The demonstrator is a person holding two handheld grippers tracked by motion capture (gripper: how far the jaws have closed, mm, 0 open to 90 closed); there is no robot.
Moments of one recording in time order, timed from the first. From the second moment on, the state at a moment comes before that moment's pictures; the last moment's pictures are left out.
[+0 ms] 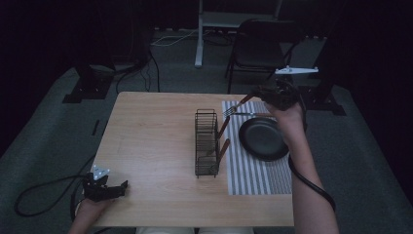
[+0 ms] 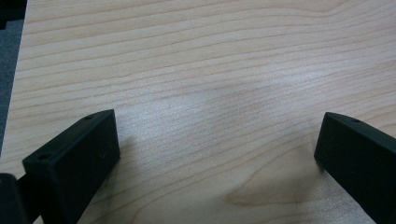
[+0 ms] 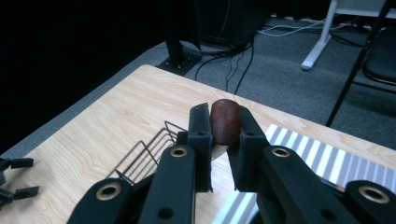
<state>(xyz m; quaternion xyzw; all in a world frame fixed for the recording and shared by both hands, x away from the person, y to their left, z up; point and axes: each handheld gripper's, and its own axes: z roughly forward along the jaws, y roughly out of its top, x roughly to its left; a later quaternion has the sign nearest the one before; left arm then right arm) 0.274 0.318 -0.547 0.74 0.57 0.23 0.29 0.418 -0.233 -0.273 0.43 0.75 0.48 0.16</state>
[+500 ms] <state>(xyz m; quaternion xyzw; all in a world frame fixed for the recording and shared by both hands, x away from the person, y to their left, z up) 0.274 0.318 -0.547 0.74 0.57 0.23 0.29 0.387 -0.272 -0.313 0.46 0.73 0.48 0.16</state>
